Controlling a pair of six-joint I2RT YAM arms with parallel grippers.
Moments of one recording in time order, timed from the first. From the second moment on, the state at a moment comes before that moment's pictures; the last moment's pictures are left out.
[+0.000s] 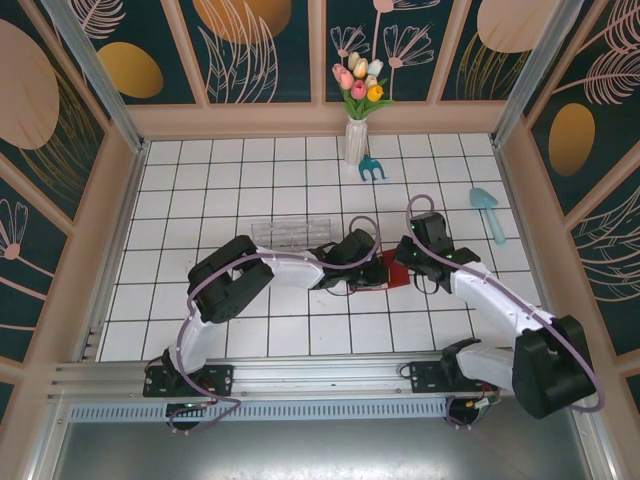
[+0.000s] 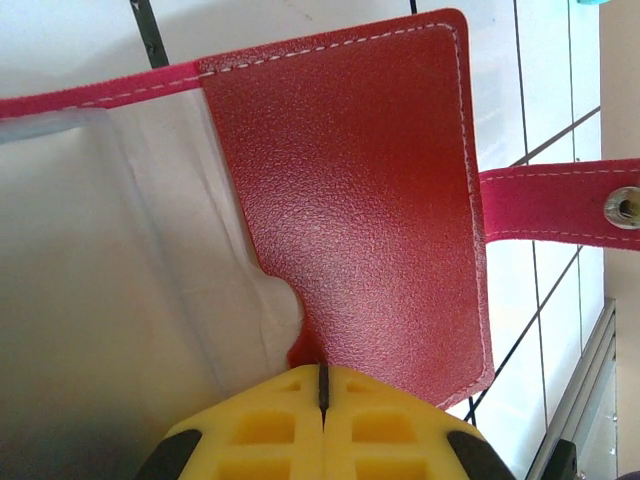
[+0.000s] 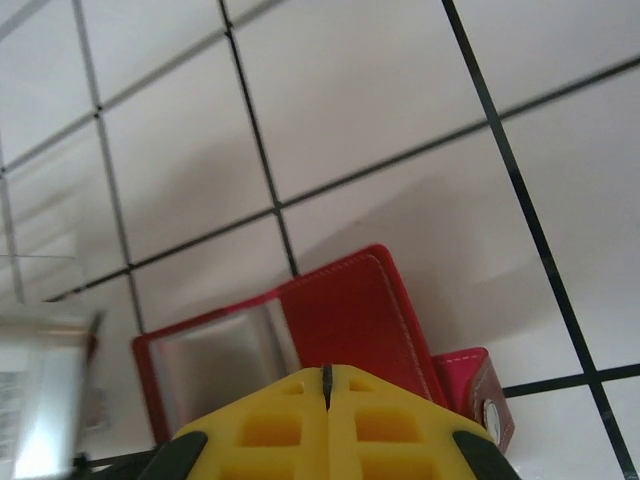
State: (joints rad) left arm -1.00 2.11 1.24 0.16 0.28 -1.00; right arm 0.38 1.18 0.62 -0.37 0.01 0.70
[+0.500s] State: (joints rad) left arm -1.00 1.92 1.09 0.12 0.12 -1.01; right arm 0.32 1.26 0.49 -0.29 0.00 0.70
